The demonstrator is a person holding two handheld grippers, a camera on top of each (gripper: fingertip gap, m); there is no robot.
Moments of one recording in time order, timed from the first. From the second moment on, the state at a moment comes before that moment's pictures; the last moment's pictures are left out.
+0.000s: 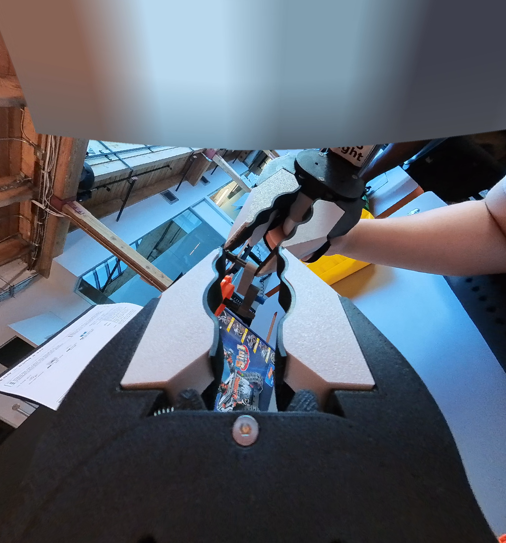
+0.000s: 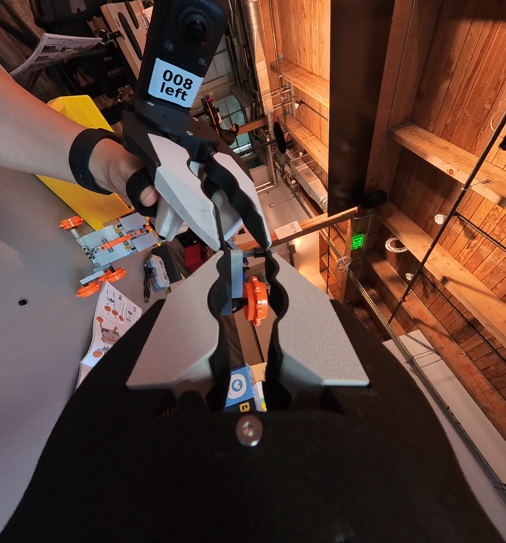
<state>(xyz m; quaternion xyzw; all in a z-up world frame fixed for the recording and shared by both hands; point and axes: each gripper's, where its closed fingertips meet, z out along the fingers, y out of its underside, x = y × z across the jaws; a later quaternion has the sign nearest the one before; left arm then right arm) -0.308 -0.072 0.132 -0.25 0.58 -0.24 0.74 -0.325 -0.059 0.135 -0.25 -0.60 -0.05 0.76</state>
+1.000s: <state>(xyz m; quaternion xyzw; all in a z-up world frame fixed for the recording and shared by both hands) -0.299 -0.086 0.127 -0.23 0.59 -0.22 0.75 -0.324 -0.061 0.133 -0.24 -0.61 -0.07 0.76</state>
